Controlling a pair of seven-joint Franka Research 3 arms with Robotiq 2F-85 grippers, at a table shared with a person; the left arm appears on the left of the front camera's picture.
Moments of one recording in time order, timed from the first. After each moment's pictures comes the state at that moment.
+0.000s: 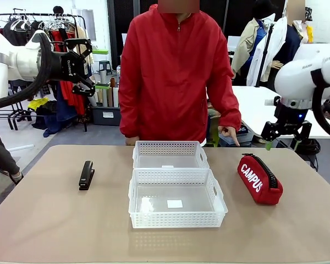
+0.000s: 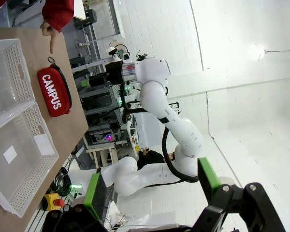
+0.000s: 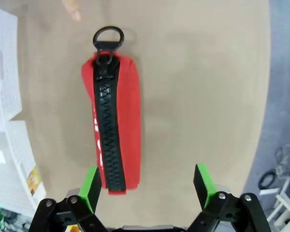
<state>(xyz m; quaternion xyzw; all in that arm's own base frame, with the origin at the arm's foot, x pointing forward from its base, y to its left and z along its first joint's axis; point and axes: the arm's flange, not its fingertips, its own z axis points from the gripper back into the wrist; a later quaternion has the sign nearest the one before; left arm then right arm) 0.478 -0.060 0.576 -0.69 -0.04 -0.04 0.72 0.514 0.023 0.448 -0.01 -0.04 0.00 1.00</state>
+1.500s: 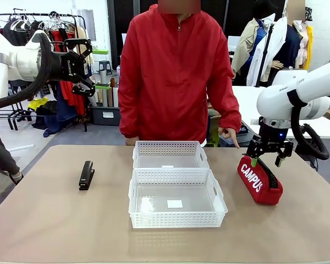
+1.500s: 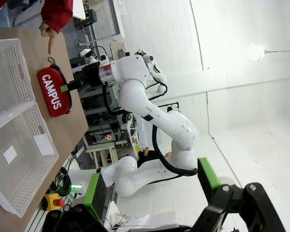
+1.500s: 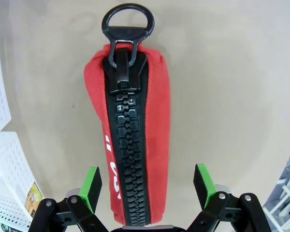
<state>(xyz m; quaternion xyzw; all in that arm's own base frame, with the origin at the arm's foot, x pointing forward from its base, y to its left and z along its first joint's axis) 0.478 -0.060 0.576 -0.69 -0.04 -0.04 0.72 0.532 0.053 0.372 0.00 0.02 0.00 1.00</state>
